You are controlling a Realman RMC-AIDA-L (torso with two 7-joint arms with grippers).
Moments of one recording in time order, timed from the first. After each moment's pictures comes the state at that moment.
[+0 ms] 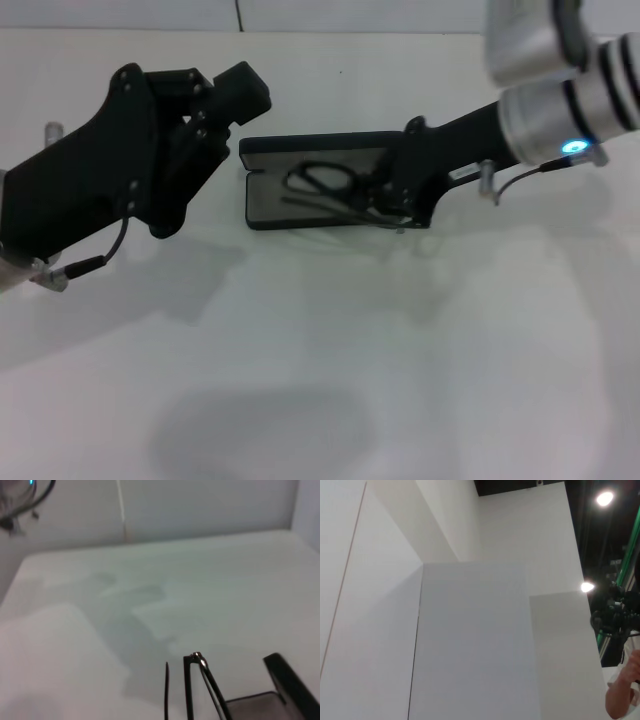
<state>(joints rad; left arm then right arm) -0.48 -2.01 1.33 0.36 0.88 1.97 -0.92 0.79 2.02 -1.39 -0.89 -1.96 -1.27 1.75</state>
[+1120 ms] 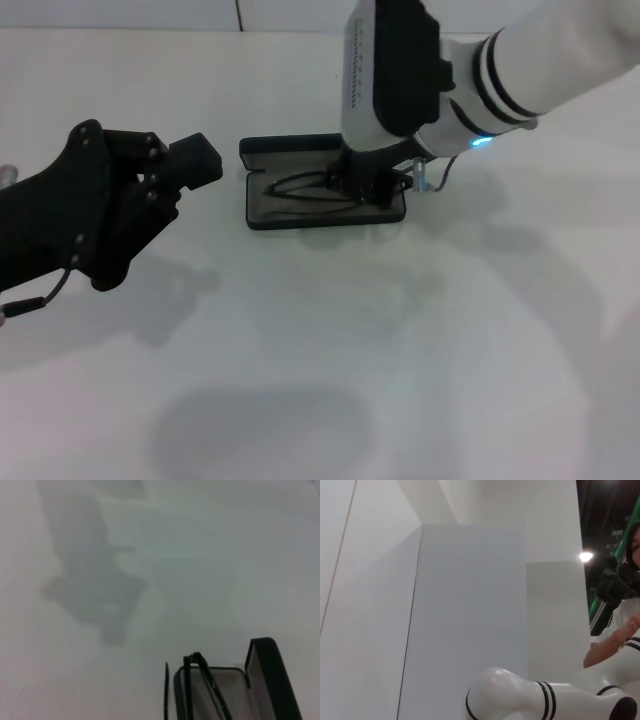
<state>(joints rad) -0.43 -1.92 1.33 0.36 0.97 2.00 -0.97 0.91 2.03 -1.76 -0.99 -2.23 -0.98 1.99</state>
